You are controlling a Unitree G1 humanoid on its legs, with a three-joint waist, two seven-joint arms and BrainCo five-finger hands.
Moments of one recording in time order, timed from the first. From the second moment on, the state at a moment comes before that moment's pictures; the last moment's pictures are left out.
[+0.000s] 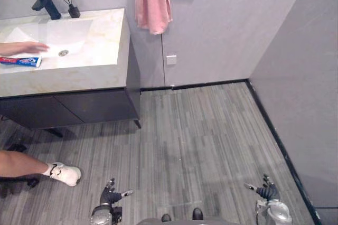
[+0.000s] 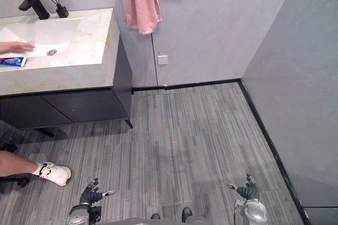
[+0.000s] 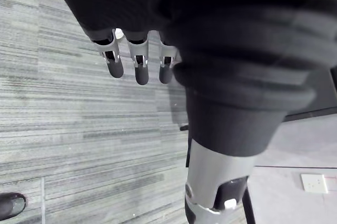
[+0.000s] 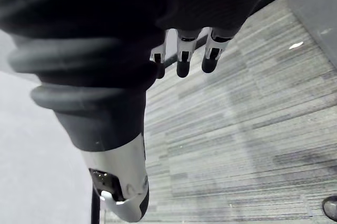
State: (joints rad) left arm 0.14 0.20 0.09 0.86 -0.04 -0.18 0.09; right arm 0.09 -0.22 -0.25 0.83 0.03 -0.15 -0.09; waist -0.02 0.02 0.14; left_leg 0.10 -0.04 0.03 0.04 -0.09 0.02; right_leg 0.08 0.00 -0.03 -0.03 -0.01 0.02
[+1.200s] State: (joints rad) left arm 0.16 0.15 0.08 0.60 -0.11 -0.19 0.14; right arm 0.11 -0.27 -0.15 0.54 0.07 -0.15 -0.09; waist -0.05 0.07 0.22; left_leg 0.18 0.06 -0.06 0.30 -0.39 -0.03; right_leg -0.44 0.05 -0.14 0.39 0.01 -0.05
